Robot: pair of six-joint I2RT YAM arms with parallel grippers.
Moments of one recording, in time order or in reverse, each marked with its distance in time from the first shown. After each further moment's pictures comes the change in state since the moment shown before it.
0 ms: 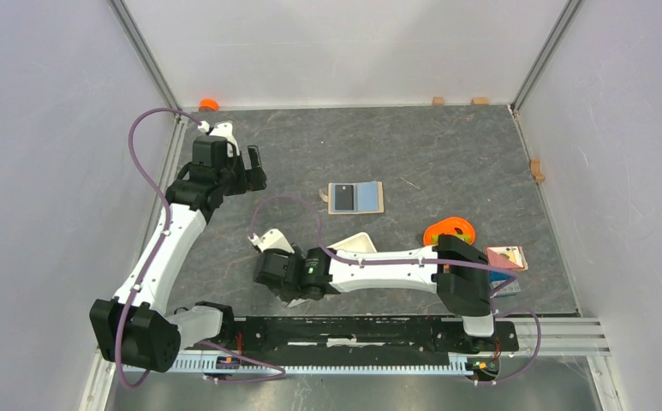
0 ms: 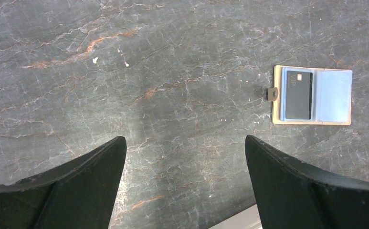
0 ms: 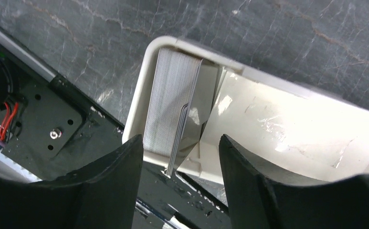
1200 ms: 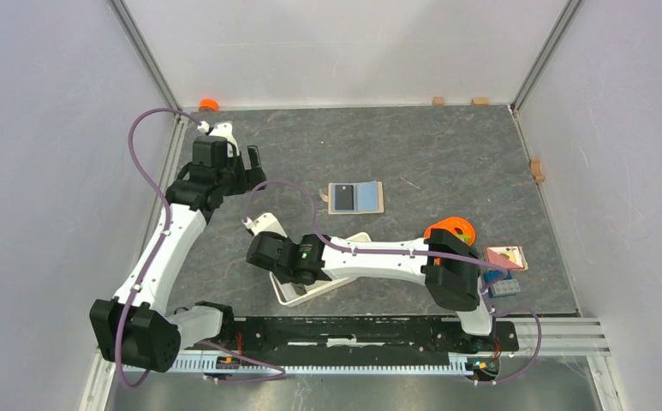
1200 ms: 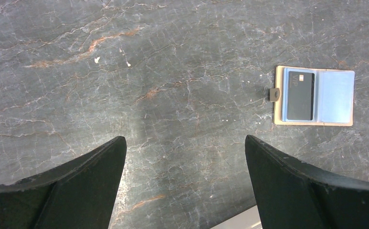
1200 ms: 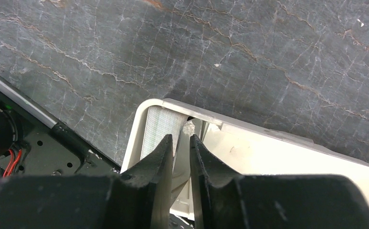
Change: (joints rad) left arm 0.000 0.000 -0.002 0.000 -0.007 0.000; right arm -0.066 0.066 0.098 0.048 0.026 -0.071
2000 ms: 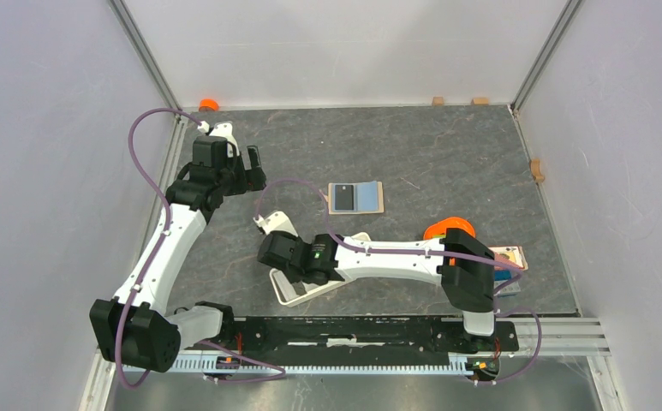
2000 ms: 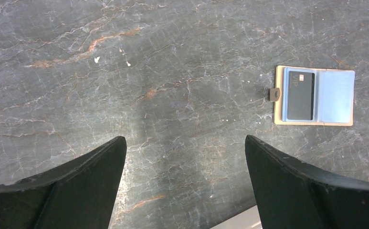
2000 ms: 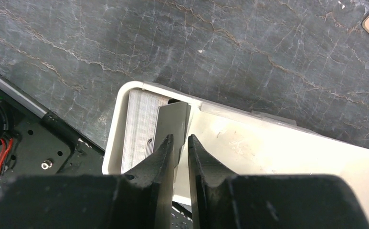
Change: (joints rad) left arm 0.000 0.000 -0.001 0.000 0.000 0.000; right arm -0.008 -0.092 -0.102 0.020 0.010 0.016
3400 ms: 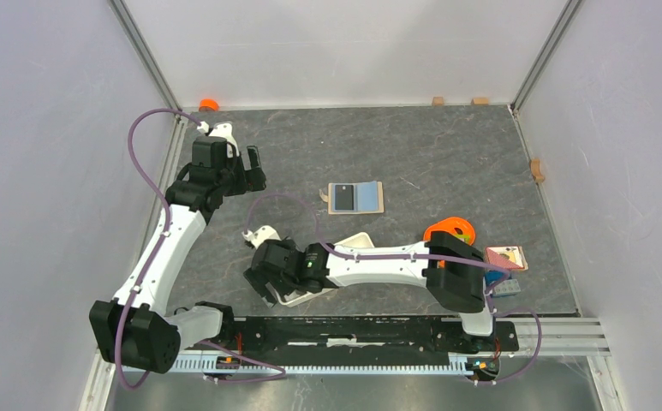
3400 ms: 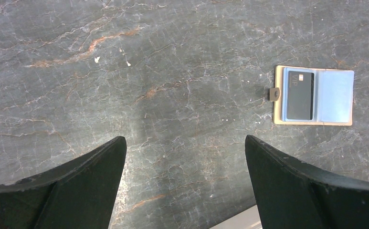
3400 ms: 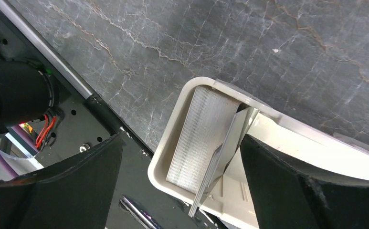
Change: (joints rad) left arm 0.000 -0.005 -0.003 0.000 0.000 0.000; right arm 0.030 0.048 -0.028 0.134 -0.163 -0.018
